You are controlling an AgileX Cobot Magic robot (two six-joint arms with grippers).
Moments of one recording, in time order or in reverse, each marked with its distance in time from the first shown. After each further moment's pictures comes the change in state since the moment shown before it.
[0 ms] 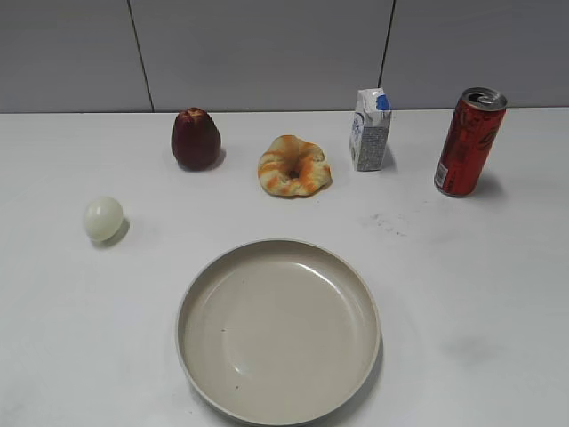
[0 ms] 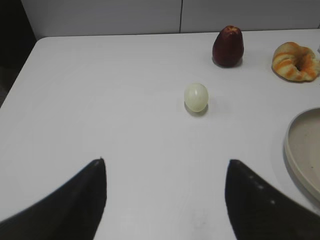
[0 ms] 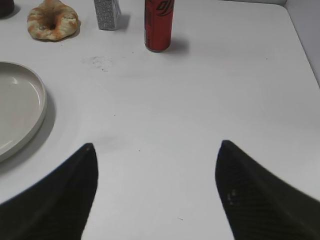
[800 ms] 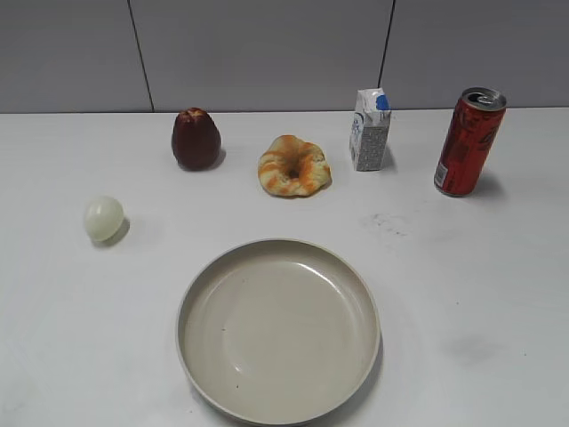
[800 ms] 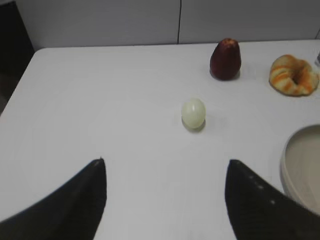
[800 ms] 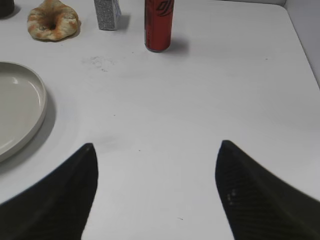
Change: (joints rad) left arm 0.000 0.130 -0.025 -0.014 -0.120 0.000; right arm 0.000 0.000 0.000 0.001 0.000 0.000
